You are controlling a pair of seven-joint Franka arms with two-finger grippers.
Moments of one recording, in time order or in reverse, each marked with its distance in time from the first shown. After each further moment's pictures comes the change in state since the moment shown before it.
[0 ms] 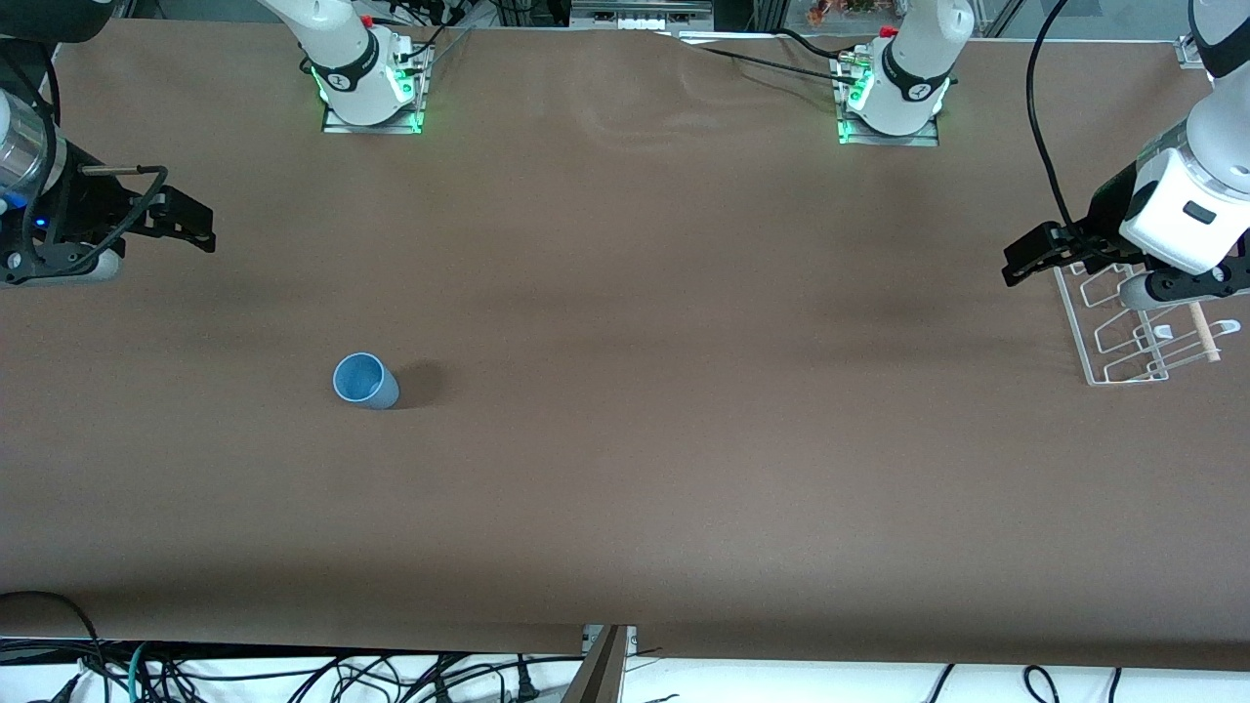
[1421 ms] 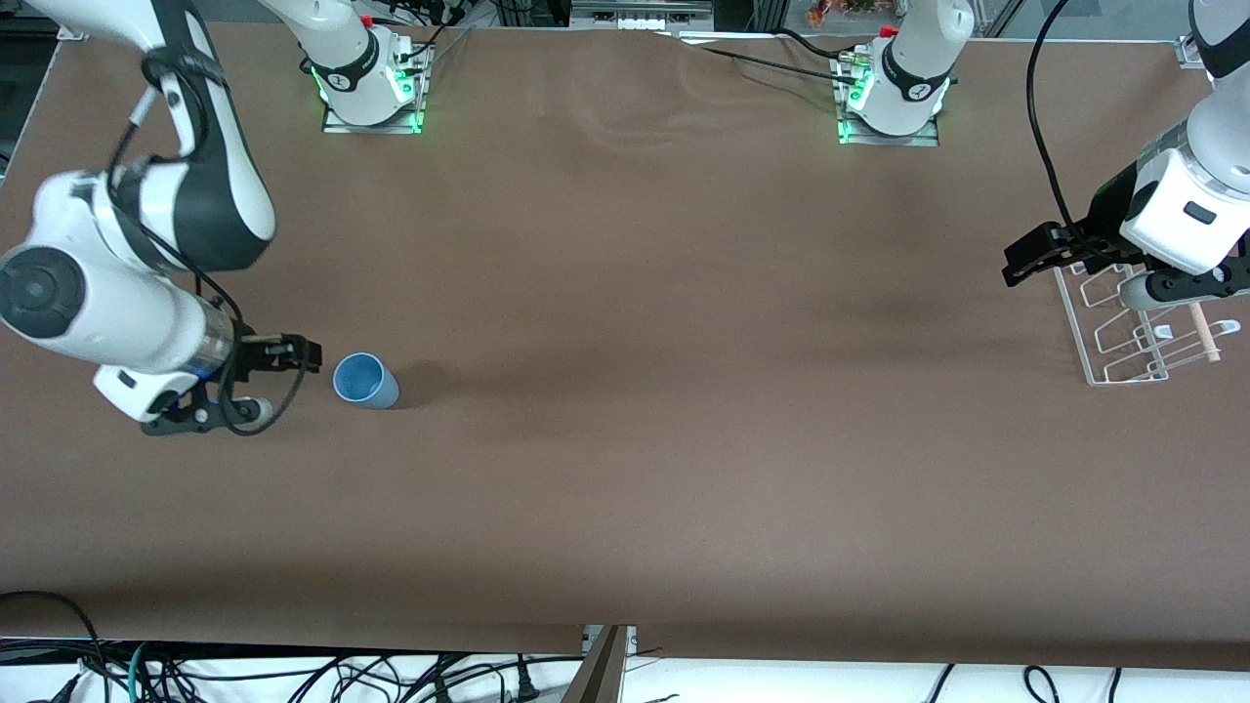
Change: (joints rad) left arm 0.000 0.001 0.000 0.001 0.000 0.000 0.000; right arm -0.014 0.311 0.047 -0.118 0.003 0.419 -0.007
